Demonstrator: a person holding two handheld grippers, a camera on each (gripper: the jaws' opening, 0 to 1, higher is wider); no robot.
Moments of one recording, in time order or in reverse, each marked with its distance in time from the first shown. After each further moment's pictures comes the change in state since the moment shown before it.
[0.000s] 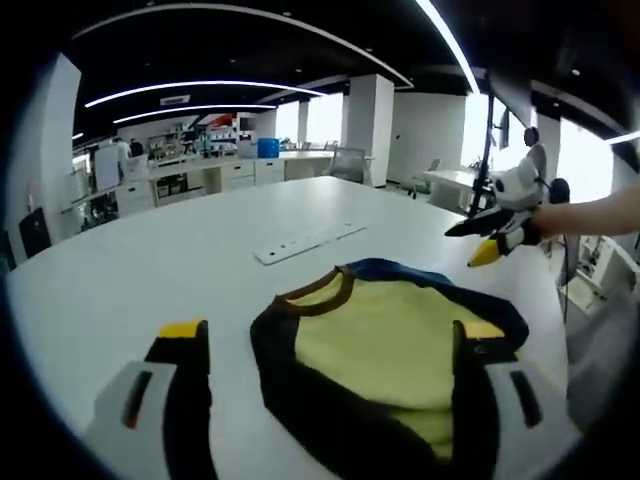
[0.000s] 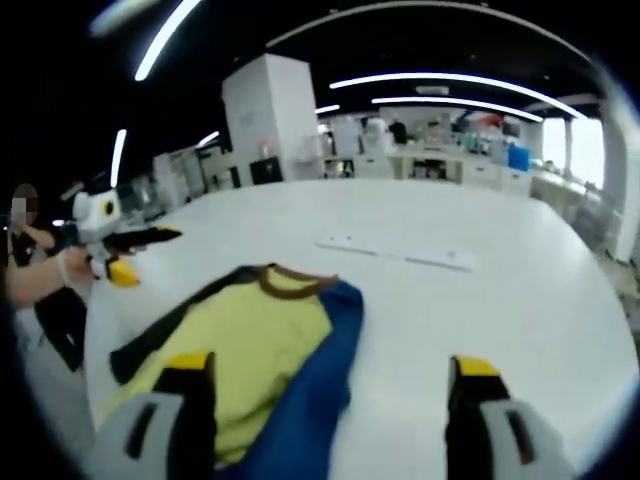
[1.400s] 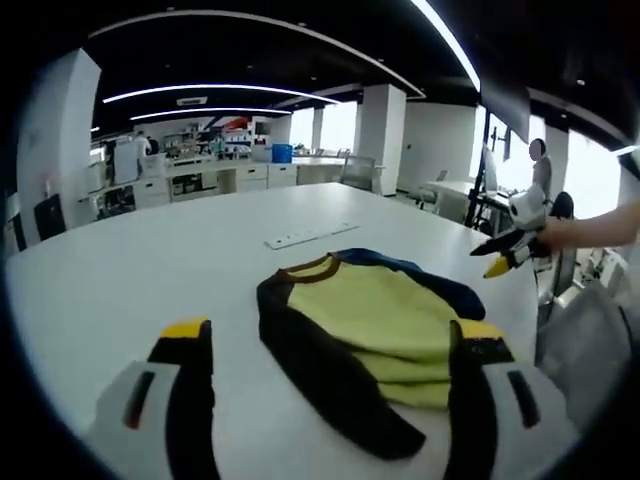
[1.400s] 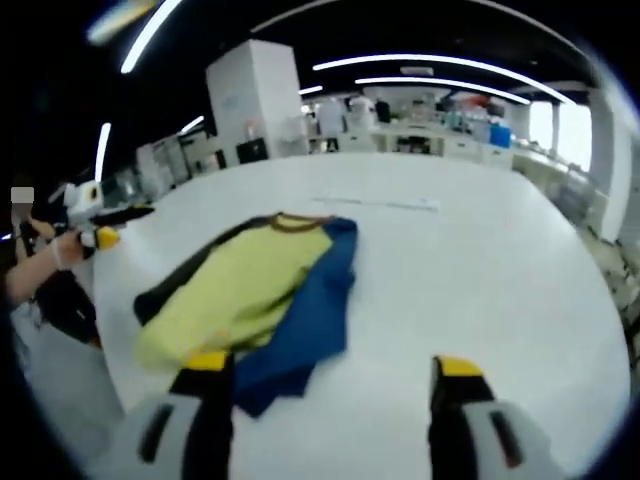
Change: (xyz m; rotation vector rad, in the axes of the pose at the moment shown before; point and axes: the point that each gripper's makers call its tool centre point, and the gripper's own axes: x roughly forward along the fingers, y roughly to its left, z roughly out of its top) left arm -0.091 -0.029 -0.024 -0.054 -0.041 0.045; right arm -0.080 0.024 -0.089 0.027 0.120 -0.045
